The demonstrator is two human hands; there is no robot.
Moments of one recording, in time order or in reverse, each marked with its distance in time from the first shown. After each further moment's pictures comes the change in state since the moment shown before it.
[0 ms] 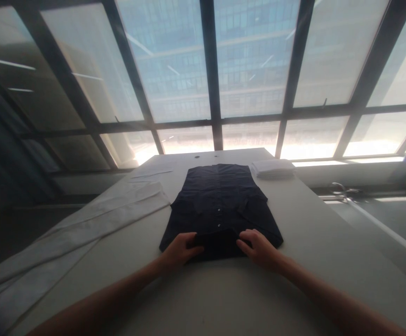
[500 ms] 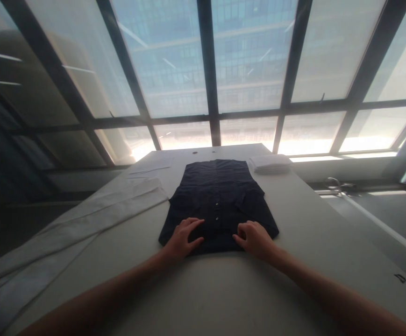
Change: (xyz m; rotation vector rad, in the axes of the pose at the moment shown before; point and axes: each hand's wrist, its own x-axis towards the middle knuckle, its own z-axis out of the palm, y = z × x) left_hand 0.005 -0.009 0.007 0.479 0.191 0.098; right_hand 0.002 -0.013 -0.004 -0.212 -0.020 0.127
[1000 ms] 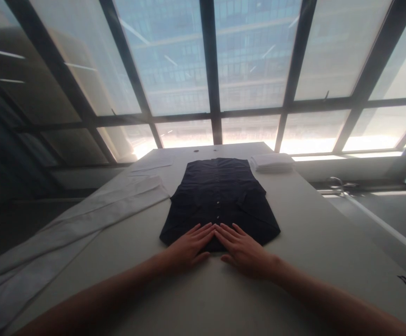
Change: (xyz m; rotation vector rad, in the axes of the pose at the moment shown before) left_hand -0.008 0.018 -0.003 0.144 -0.360 0.397; right_hand -0.011 -0.031 0.005 -0.011 -0.231 -0.478
